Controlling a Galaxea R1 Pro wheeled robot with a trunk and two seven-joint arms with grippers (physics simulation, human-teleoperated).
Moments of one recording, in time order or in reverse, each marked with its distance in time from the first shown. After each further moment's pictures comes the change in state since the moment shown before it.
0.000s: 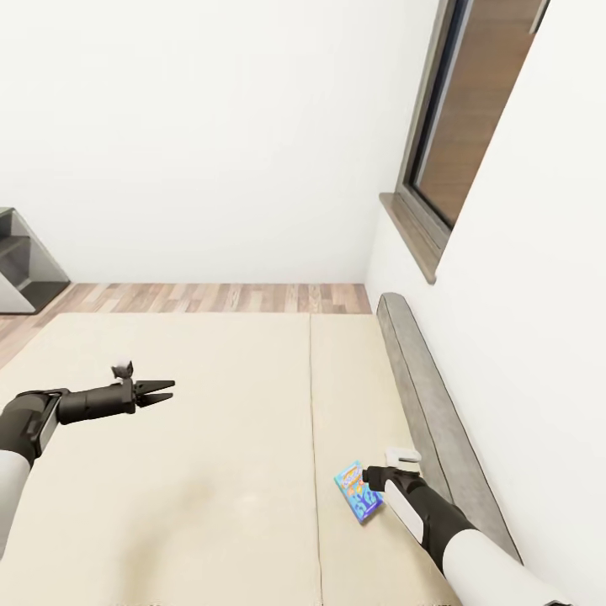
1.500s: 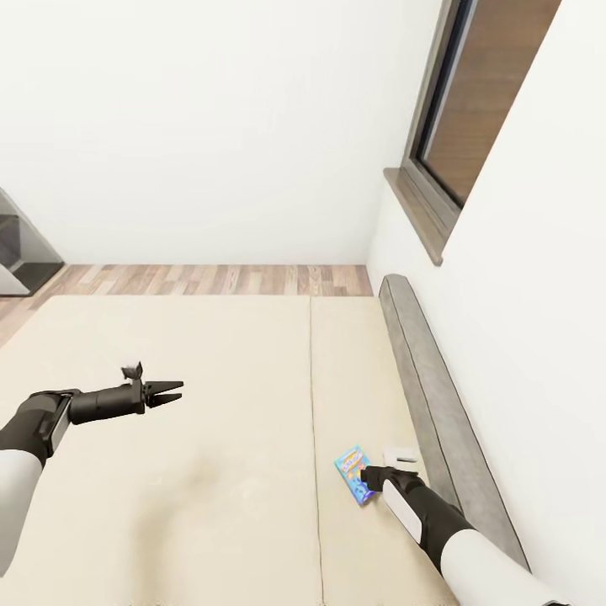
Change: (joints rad) left arm 0.001 -0.033 -0.001 0.002 0.000 -0.002 0.000; right arm 0.000 0.007 0.000 0.000 0.002 -0.001 0.001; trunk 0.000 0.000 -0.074
